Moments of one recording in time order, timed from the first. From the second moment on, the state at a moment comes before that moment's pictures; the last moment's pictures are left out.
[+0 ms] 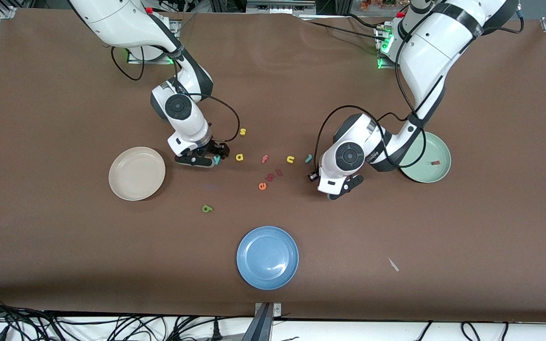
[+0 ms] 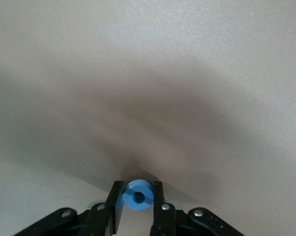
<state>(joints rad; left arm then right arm) -0.15 0.77 -0.43 -1.67 0.16 2.21 -1.19 0.31 0.51 0.22 -2.18 -0.21 2.70 0.82</state>
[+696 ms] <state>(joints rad) 0.13 0.52 -0.46 -1.62 0.09 1.65 -0.69 0.34 0.51 0.21 -2.15 -0.21 2.70 0.84</state>
